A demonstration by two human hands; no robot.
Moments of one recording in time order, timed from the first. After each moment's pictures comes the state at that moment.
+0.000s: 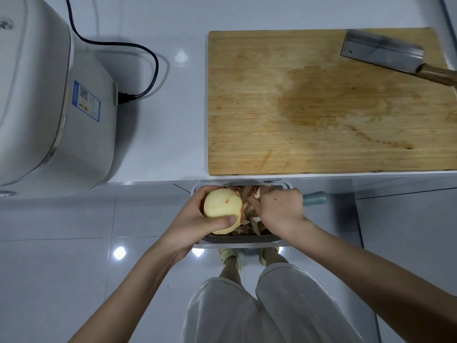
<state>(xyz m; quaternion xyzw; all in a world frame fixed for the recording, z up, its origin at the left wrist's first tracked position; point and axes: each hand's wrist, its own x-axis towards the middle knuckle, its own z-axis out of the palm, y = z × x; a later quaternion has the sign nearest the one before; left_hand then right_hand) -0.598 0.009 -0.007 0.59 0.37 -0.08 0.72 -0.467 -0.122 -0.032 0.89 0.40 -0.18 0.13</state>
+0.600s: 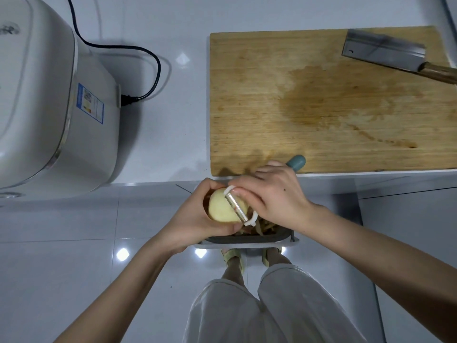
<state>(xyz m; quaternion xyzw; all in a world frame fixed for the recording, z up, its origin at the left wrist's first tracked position) -0.594 0.018 0.004 0.68 0.28 -0.09 0.67 -0.452 -0.108 -0.001 0.75 0.59 0.00 -0.28</state>
